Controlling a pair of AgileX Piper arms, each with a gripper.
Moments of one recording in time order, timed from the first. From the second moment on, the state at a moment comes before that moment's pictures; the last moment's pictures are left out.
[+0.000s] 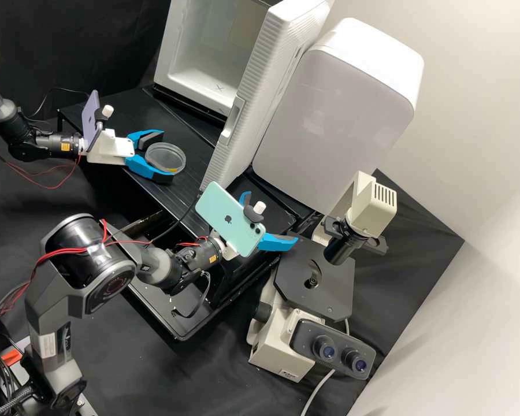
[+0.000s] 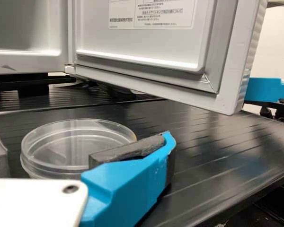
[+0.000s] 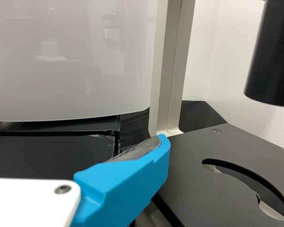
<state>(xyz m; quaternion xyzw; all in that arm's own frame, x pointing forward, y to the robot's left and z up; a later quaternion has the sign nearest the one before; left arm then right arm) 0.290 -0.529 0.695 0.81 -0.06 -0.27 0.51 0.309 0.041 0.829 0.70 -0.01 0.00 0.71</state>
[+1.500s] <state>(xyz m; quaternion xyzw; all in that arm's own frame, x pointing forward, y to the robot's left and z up) 0.292 -0.526 0.697 0.81 -0.05 -0.25 0.52 0.309 0.041 0.829 0.70 -0.01 0.00 0.71</state>
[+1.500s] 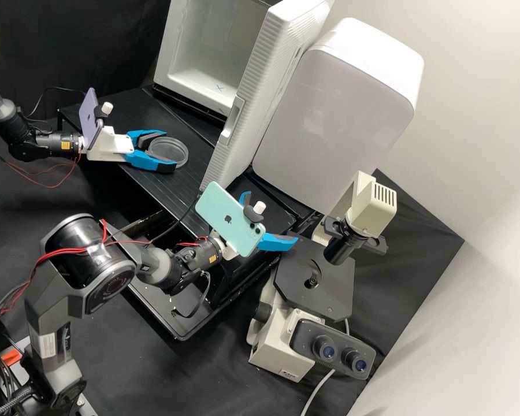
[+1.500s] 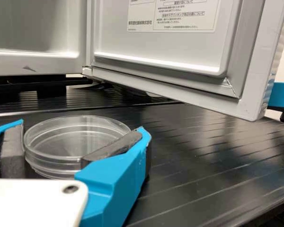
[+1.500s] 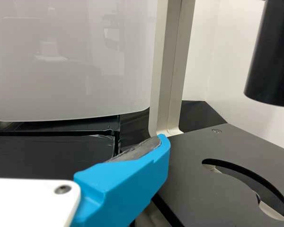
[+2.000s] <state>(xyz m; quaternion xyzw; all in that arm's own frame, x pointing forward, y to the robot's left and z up) 0.294 -0.520 0.716 0.82 -0.05 -0.24 0.51 0.309 0.041 0.829 0.70 -0.01 0.00 0.71</state>
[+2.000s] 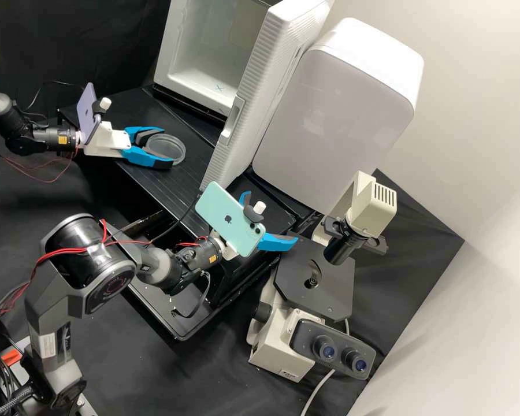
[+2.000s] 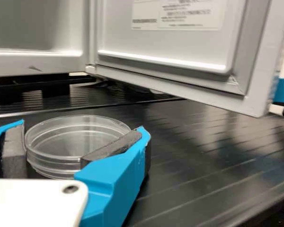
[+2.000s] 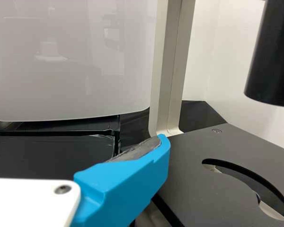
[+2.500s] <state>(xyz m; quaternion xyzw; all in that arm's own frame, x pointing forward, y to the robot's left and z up) 0.287 -0.524 0.753 0.82 -0.08 -0.20 0.53 0.309 0.041 0.829 0.70 -0.01 0.00 0.71</state>
